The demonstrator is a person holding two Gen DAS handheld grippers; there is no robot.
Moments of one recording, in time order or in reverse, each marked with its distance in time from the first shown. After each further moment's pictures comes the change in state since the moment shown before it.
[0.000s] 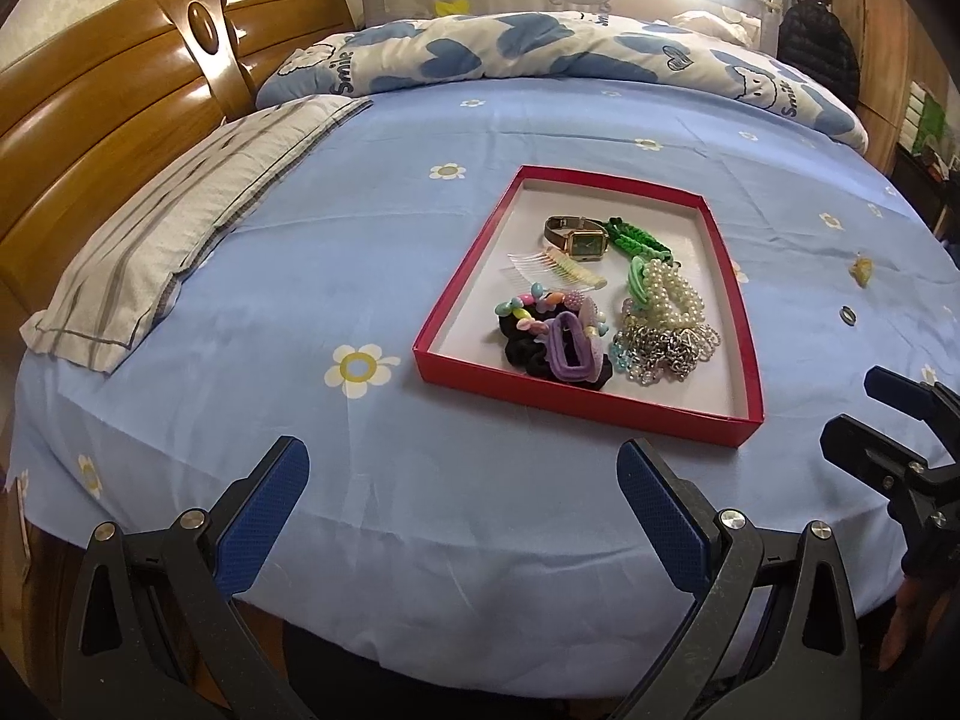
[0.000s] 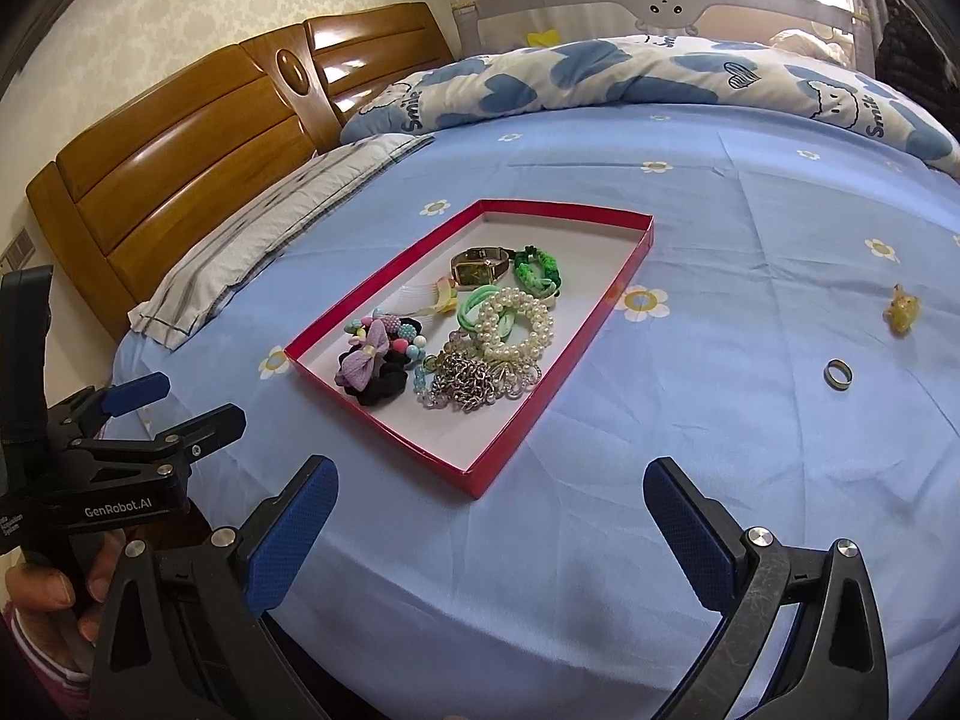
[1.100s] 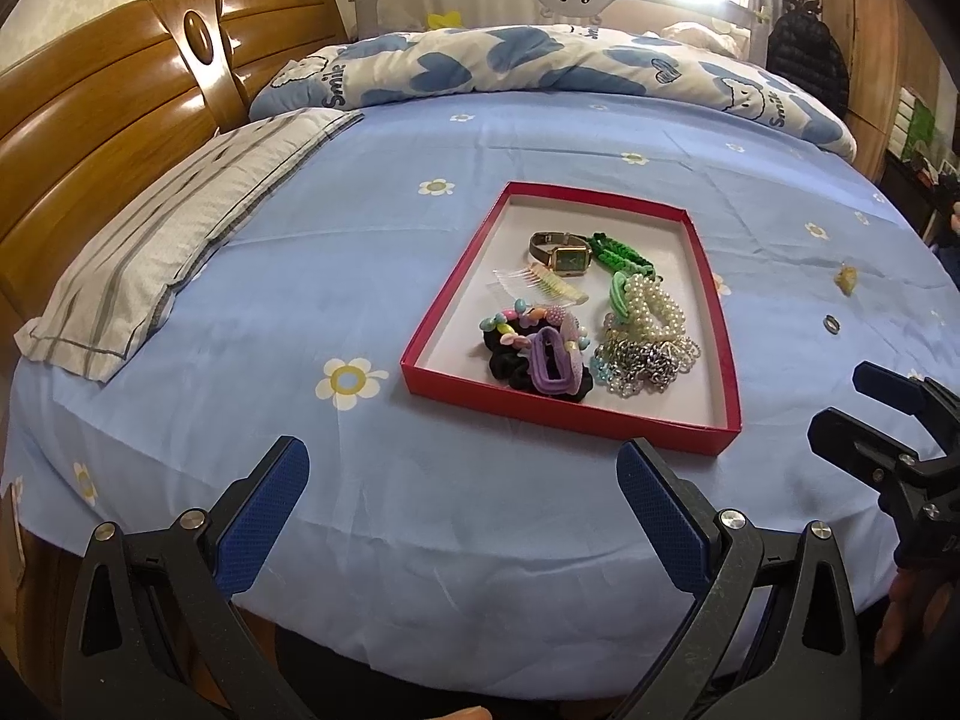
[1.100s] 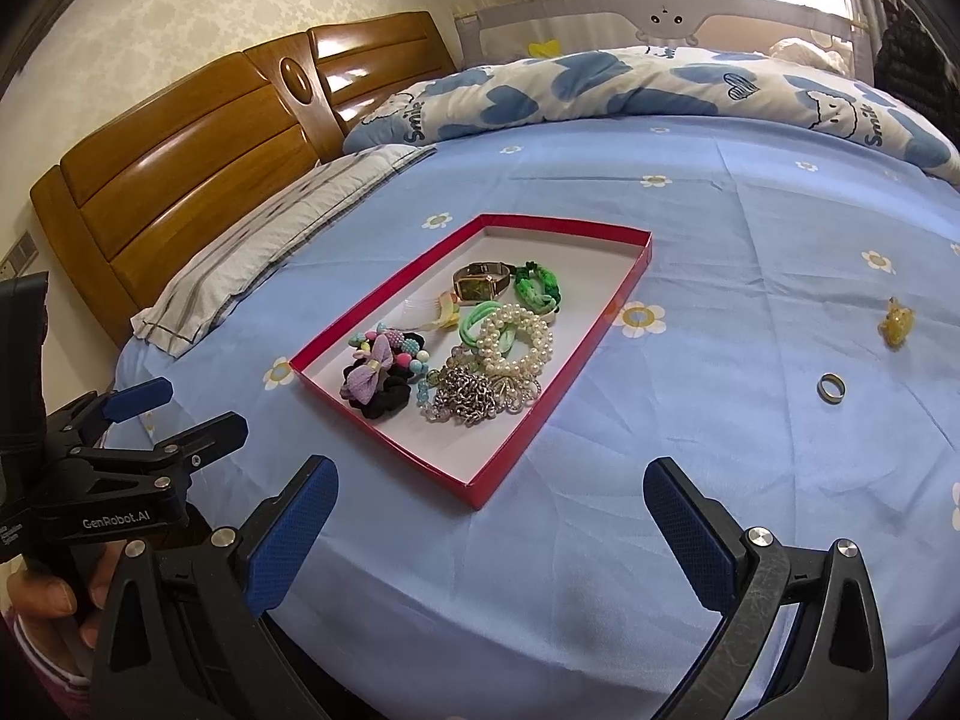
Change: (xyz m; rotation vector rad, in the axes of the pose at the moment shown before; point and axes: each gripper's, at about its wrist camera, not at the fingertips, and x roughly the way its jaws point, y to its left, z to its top) left arm -0.009 -0.004 0.002 -0.001 -0.032 -0.028; right arm -0.008 0.001 0.004 -0.008 -0.028 0.000
